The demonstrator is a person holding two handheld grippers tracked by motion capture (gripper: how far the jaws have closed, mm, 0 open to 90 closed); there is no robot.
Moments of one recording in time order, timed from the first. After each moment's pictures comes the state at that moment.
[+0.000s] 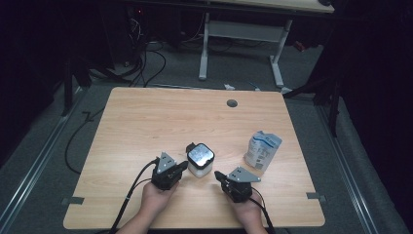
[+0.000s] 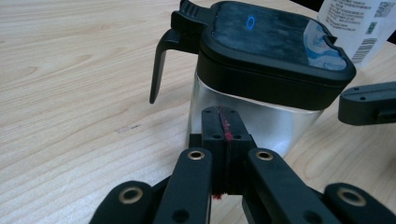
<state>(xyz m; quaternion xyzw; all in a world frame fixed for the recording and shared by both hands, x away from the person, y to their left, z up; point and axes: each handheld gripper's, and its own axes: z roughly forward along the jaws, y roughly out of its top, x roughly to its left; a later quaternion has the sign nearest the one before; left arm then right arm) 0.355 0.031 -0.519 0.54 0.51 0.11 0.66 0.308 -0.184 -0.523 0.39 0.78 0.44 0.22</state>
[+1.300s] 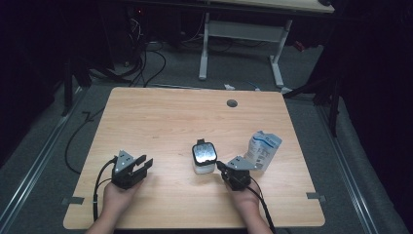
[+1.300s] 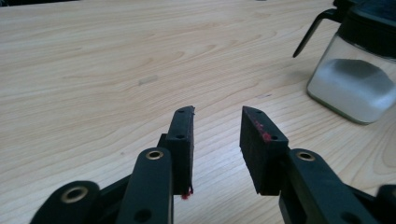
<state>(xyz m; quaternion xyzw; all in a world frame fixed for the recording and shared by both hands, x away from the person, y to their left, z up) 0.362 0.144 -0.516 0.52 0.54 0.19 0.64 0.339 -0.183 -0.520 0.41 0.77 0.42 0.24</state>
